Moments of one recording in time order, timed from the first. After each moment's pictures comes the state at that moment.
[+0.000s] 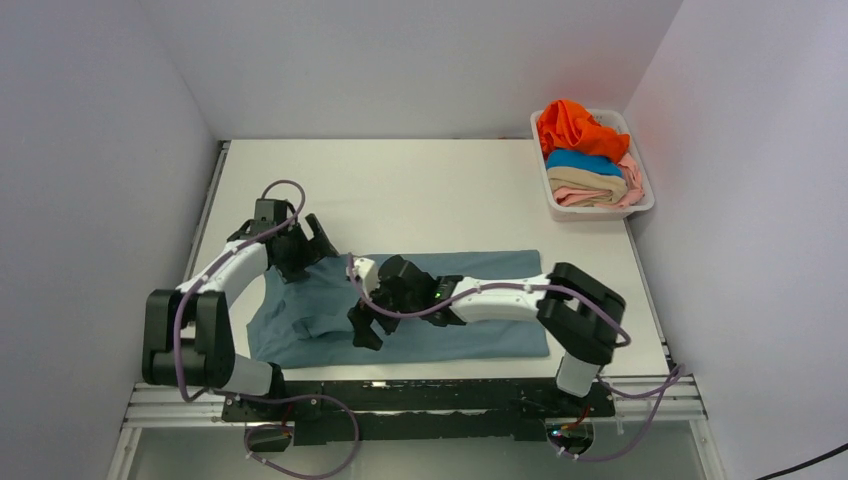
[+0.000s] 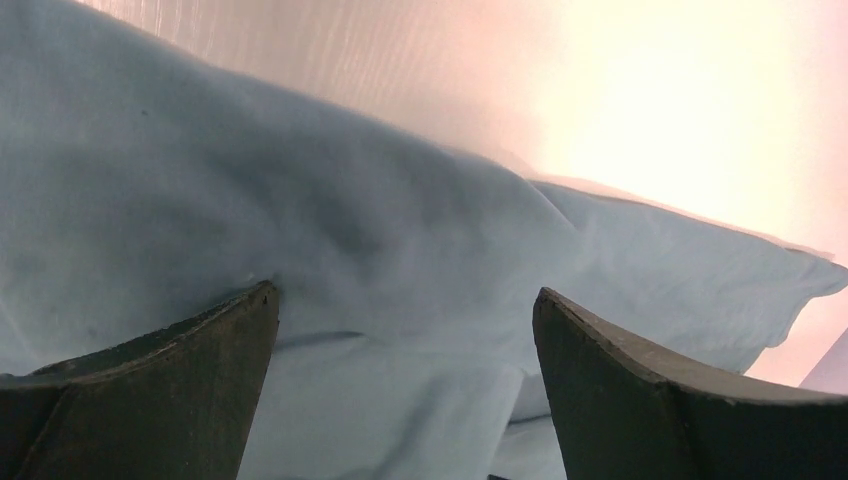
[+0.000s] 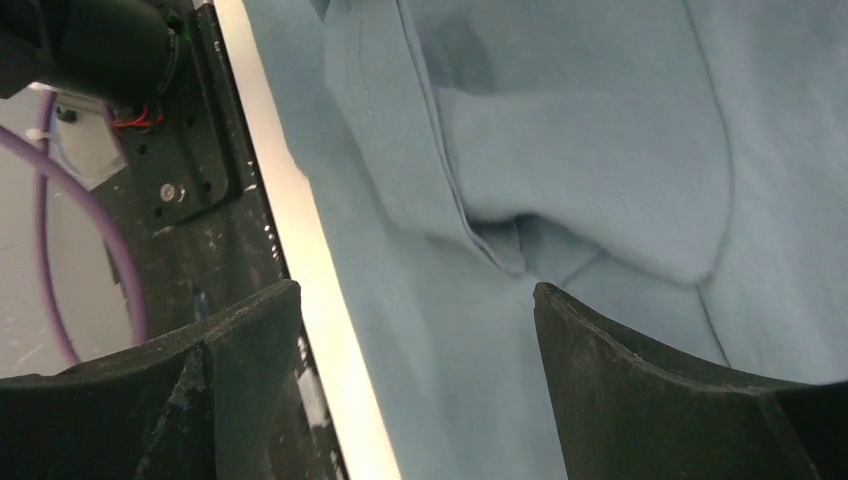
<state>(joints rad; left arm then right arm) -0.05 1.40 0.81 -0.42 0.22 -0.60 1.11 1.72 0.97 0.09 -0.33 0.20</state>
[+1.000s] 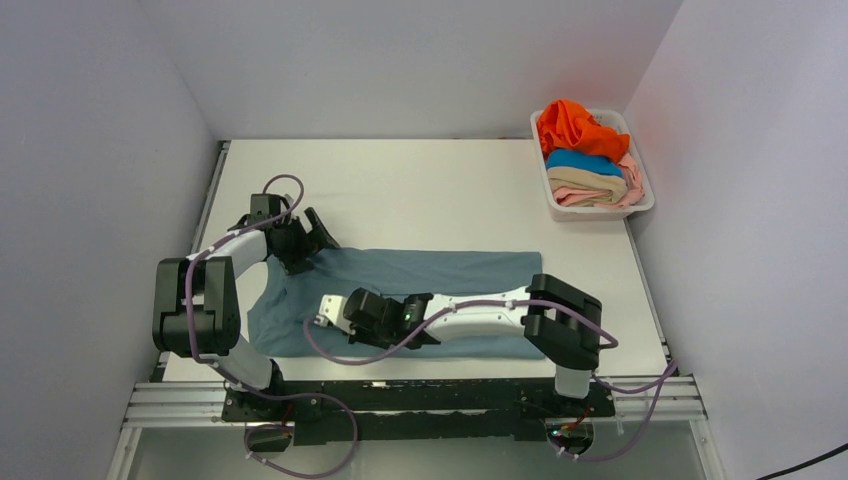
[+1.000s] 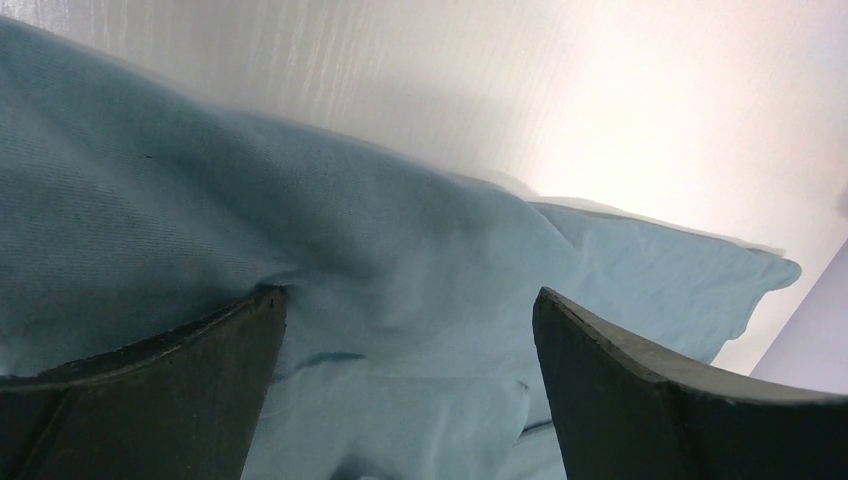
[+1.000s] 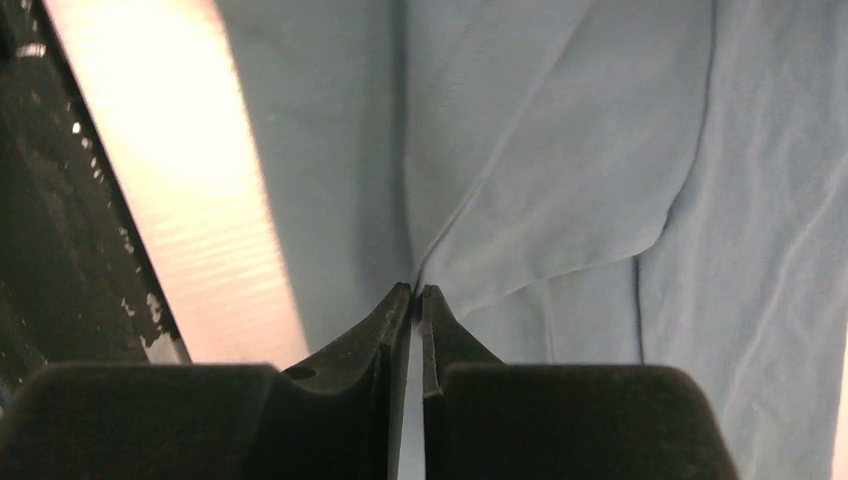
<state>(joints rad) 0.03 1.60 0.85 -0.28 0.37 -0.54 1.30 1.83 1.18 -0.25 0.10 -0.16</state>
